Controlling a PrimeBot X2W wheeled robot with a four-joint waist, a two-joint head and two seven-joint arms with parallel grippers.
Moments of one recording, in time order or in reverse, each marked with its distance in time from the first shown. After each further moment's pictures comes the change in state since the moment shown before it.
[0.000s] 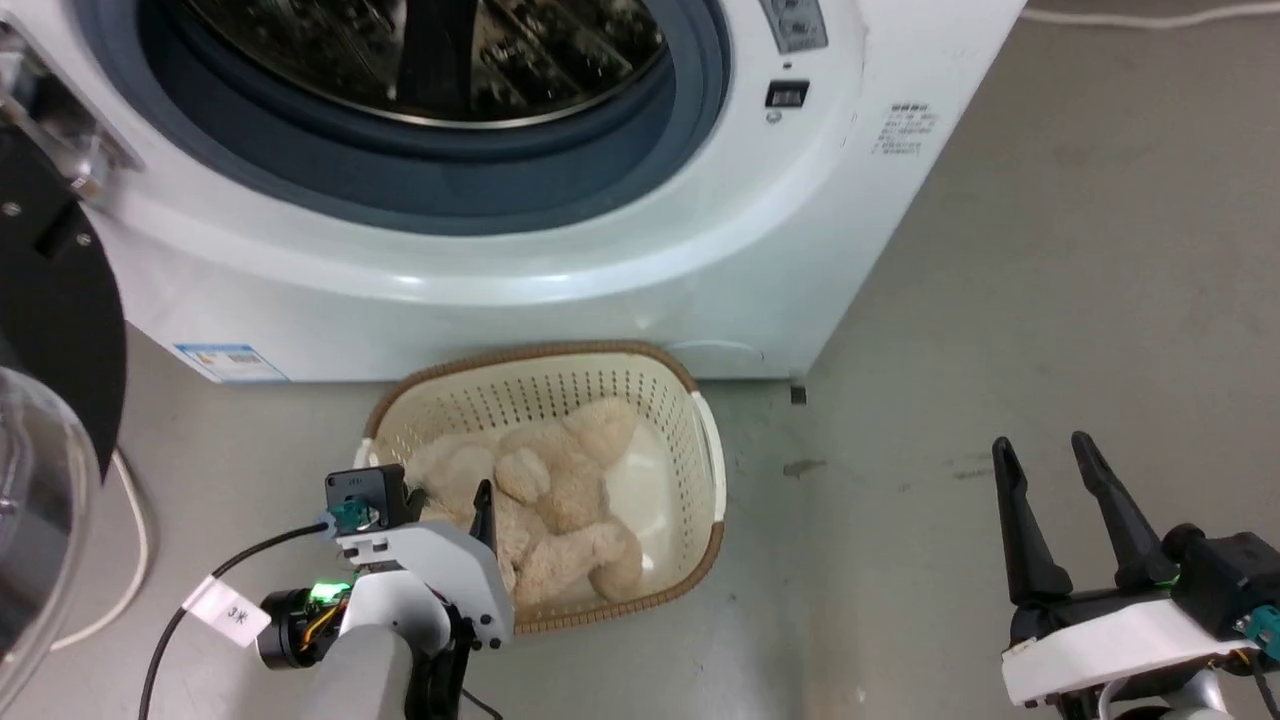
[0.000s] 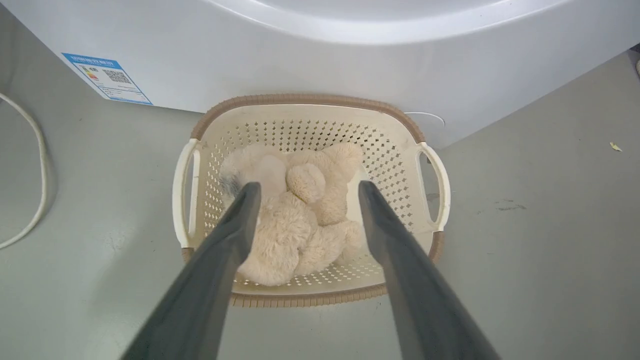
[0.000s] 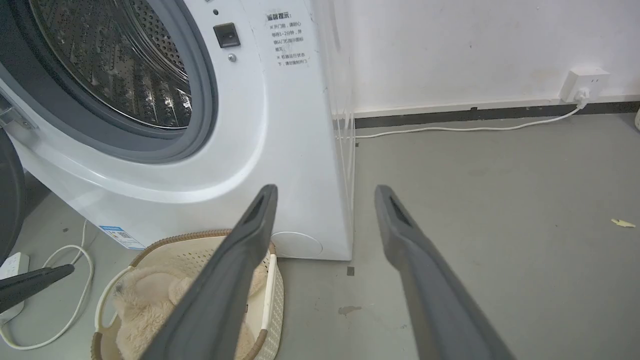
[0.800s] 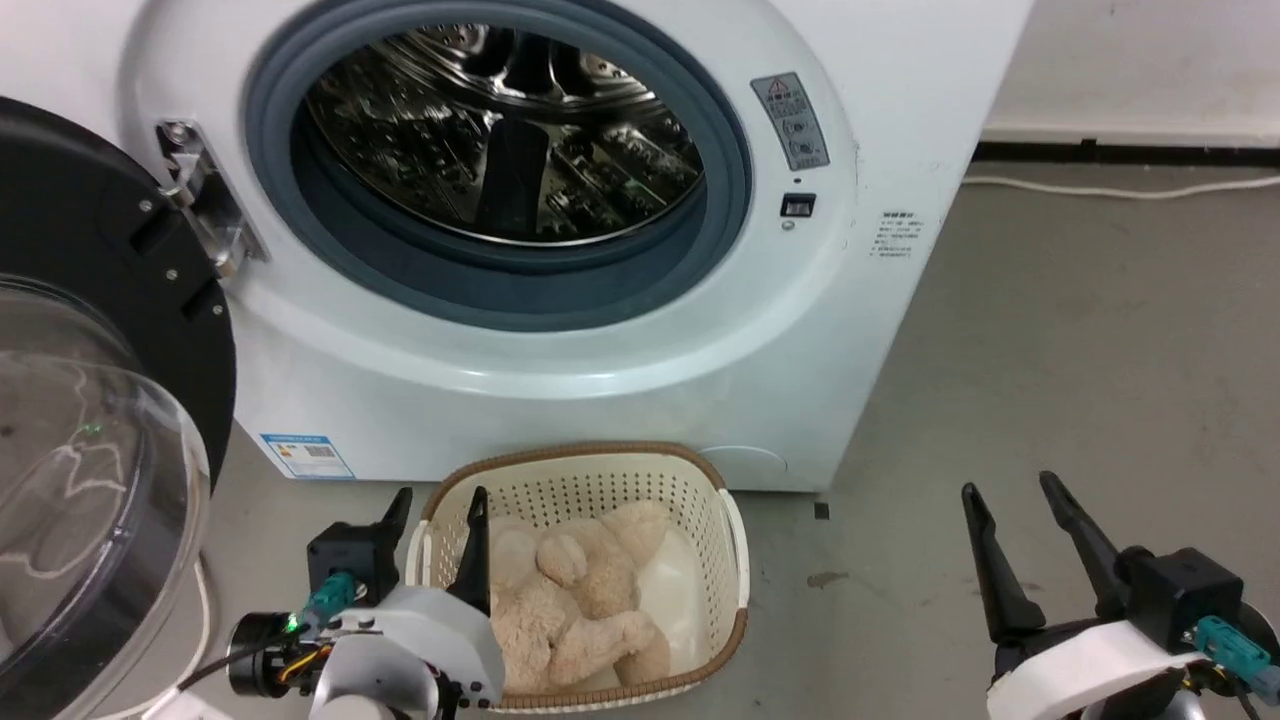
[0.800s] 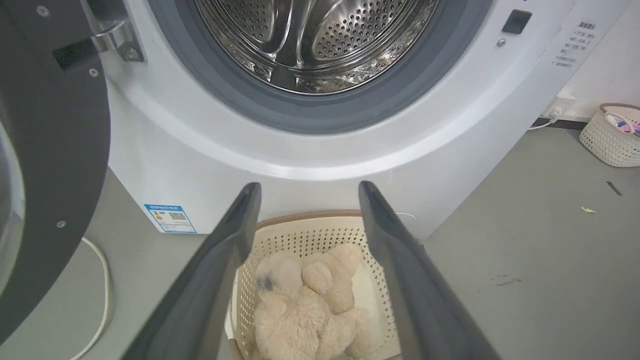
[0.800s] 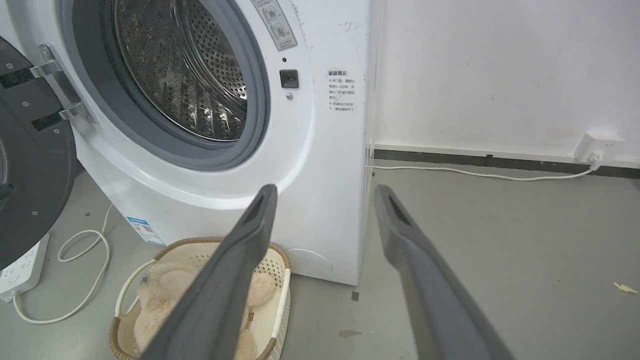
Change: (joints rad) left arm 0.202 -0.005 0.035 -0.304 0.156 -0.065 -0.117; right arm 0.028 0.000 0.011 0.032 -0.099 0.000 0.046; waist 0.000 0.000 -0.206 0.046
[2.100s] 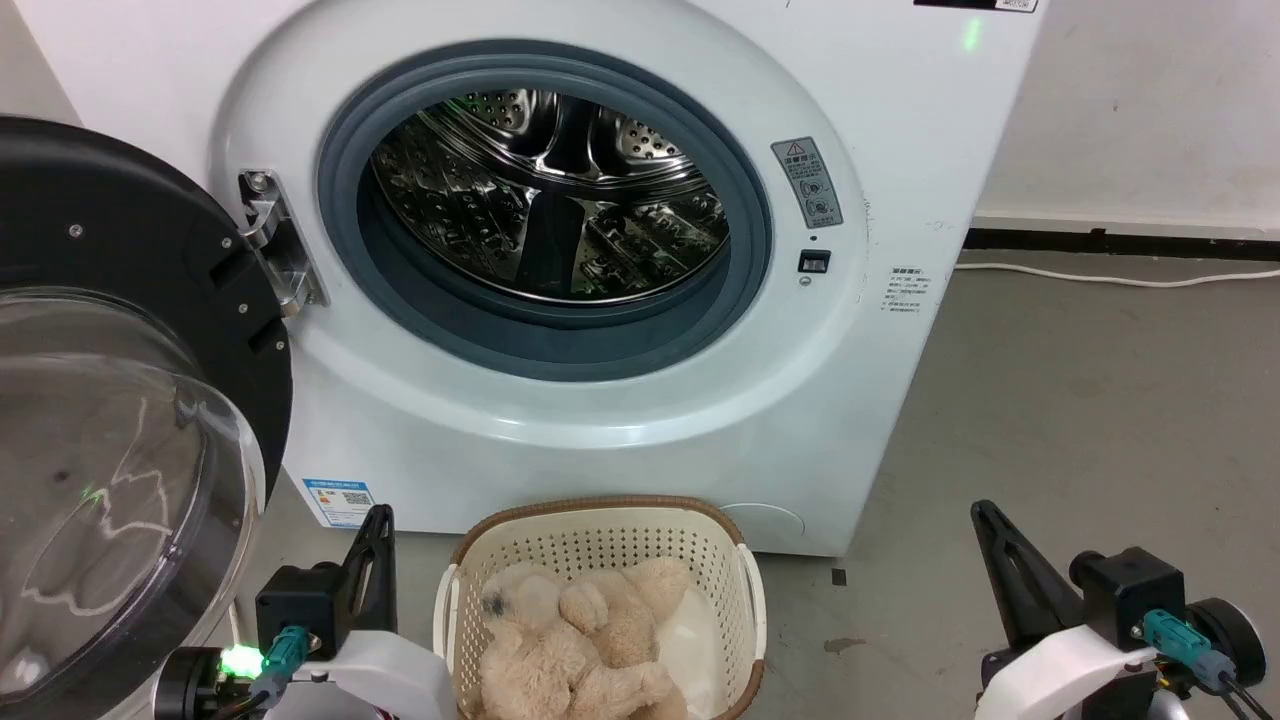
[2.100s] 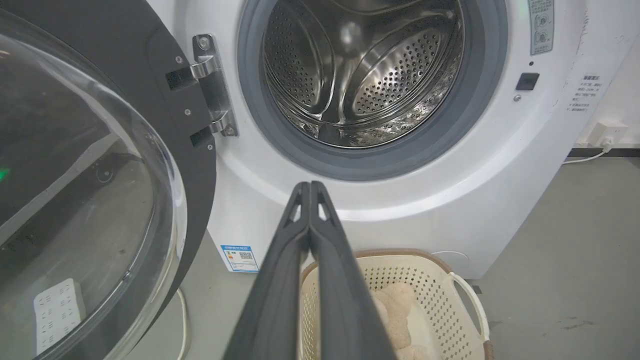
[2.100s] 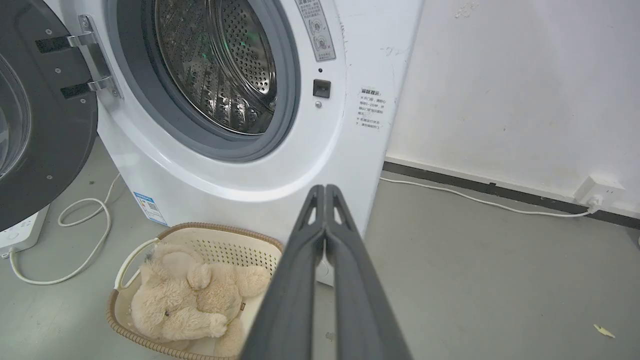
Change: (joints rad) left arm 0.116 0.000 0.082 -0.171 0.129 -0.010 0.011; right arm -0.002 0.000 0.008 0.025 -0.103 0.000 0.063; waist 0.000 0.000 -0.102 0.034
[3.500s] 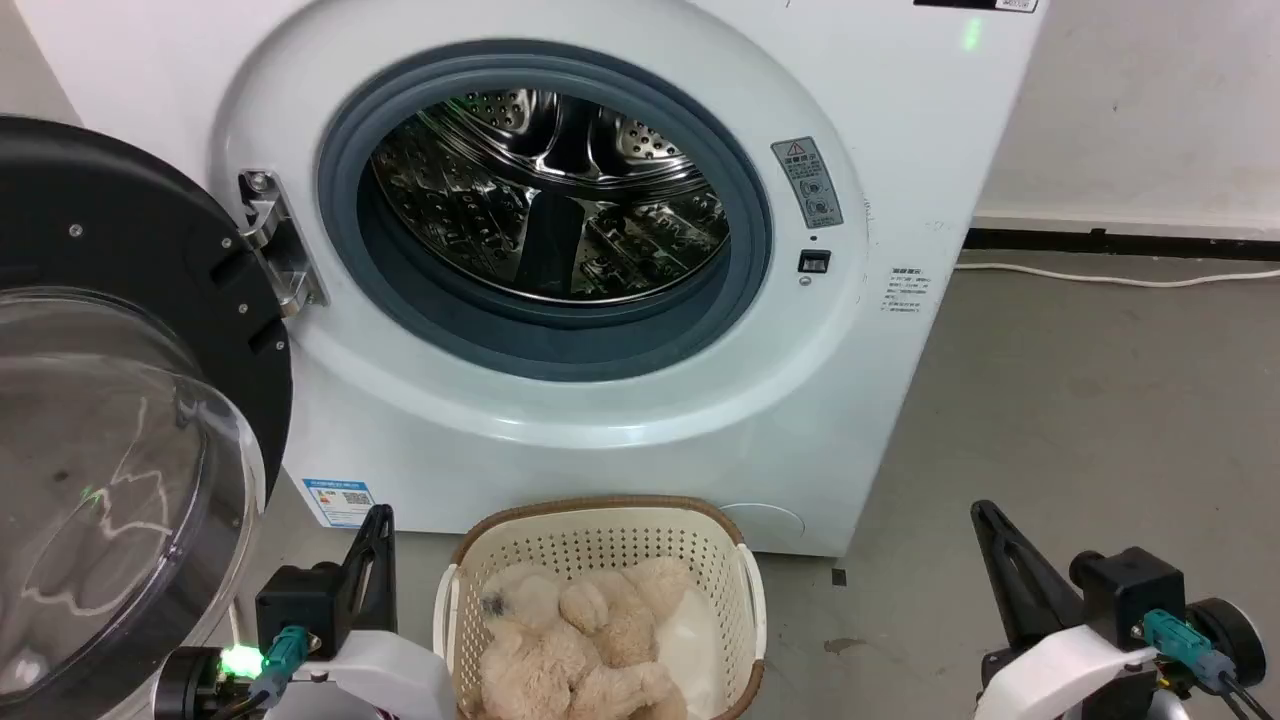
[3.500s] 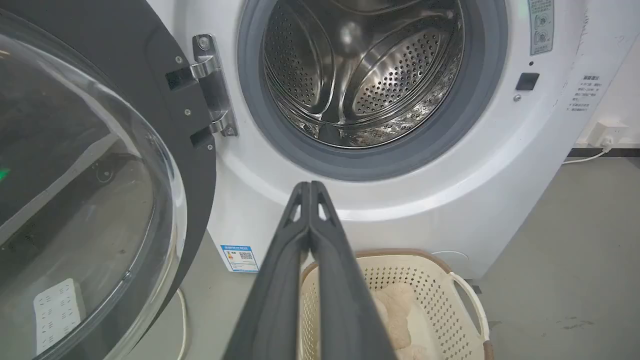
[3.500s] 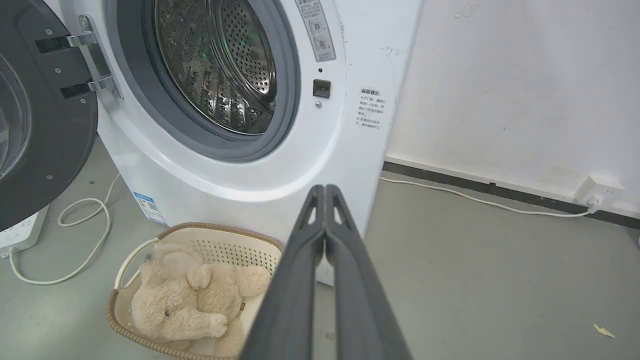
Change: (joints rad) left arm 0.000 0.000 0.000 0.000 0.000 0.000 0.000; right arm 0.000 0.000 0.000 0.000 0.000 0.000 0.000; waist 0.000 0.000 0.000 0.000
